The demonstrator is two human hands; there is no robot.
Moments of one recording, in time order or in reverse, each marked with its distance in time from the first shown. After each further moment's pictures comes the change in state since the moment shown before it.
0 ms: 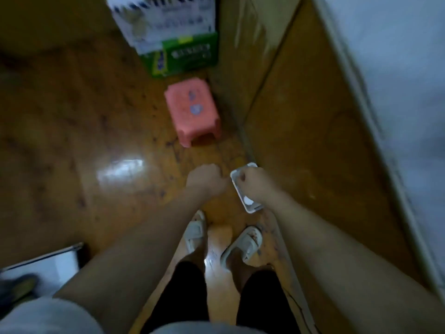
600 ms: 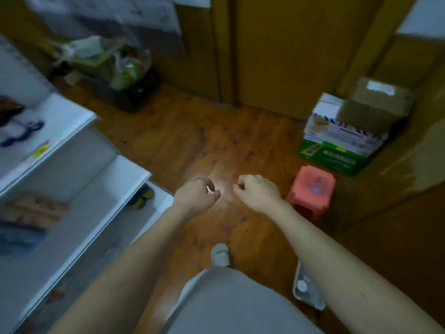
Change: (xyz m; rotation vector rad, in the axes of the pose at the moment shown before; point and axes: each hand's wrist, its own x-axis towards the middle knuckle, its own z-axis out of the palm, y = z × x) left_hand -0.409 -0.134 -0.054 -0.437 0.630 -0.631; right_hand -0.233 -0.293 -0.003 -0.410 -0.044 -0.868
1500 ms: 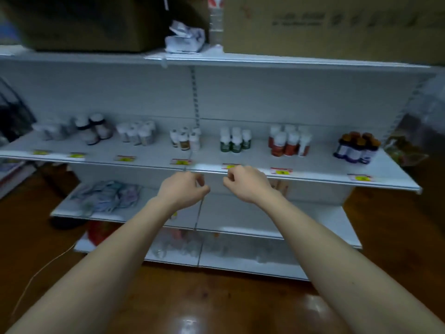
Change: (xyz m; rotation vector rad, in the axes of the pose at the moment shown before) left_hand -0.546 -0.475 -0.129 -0.136 0.655 -0.906; right_hand -0.222 -0.646 0.245 -0.322 -0.206 -1.195
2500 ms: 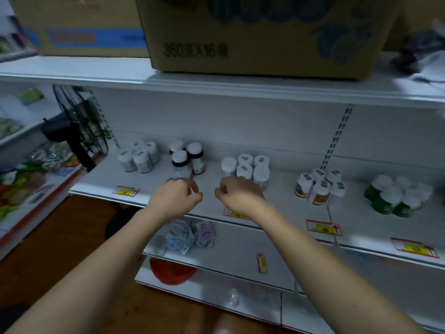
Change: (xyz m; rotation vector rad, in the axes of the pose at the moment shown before) left_hand 0.194 -0.473 -0.137 -0.037 0.040 -0.127; right_hand 0.382 -0.361 0.148 0.092 -0.135 -0.112
